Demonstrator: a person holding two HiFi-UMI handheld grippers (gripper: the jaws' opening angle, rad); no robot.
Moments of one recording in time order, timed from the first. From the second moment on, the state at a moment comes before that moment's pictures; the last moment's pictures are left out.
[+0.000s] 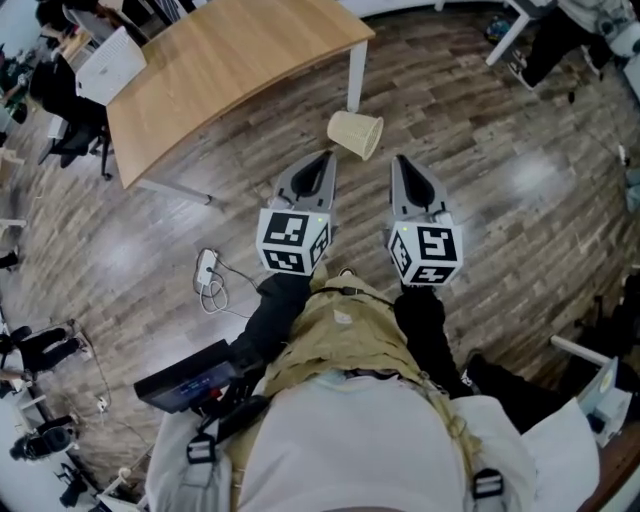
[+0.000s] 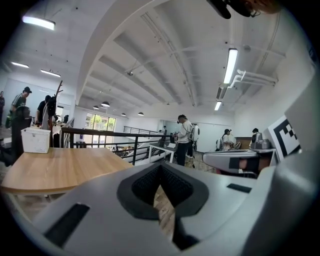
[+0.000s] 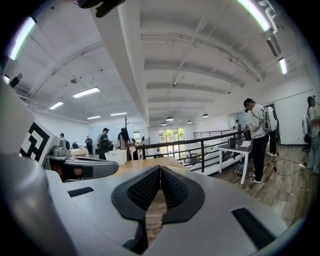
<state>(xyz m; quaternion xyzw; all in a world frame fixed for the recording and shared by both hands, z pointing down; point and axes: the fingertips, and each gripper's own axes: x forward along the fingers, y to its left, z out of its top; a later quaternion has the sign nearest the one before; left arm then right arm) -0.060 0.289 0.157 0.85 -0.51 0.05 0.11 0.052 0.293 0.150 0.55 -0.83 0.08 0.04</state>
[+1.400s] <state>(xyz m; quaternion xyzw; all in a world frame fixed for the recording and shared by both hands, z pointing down) -0.100 -0.053 0.316 0.85 -0.42 0.15 0.28 -0.011 -0.036 0.292 0.58 -0.77 0.18 0.20</state>
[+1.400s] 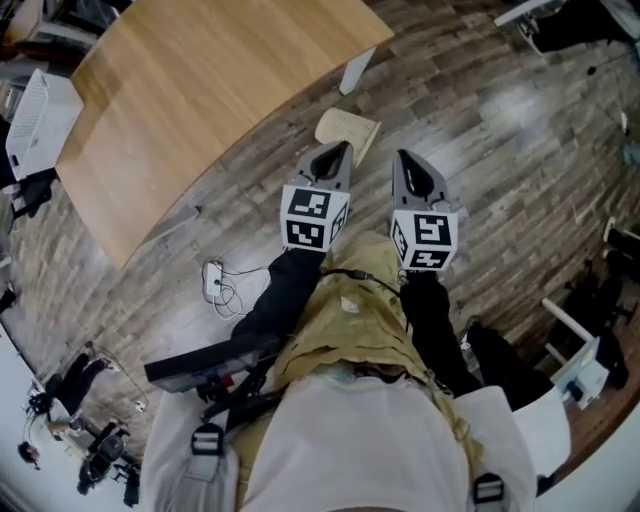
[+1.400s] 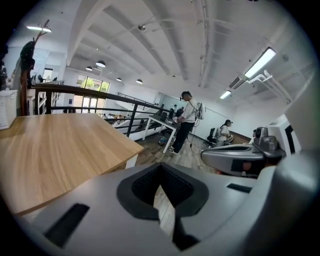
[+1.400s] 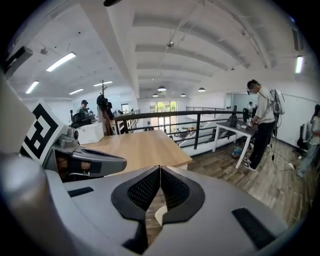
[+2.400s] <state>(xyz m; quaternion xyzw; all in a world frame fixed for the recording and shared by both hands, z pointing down) -0.042 -0.005 0.713 0.76 -0.37 0.37 0.39 0.037 0.001 0.726 0.43 -0.72 0.45 0.32</state>
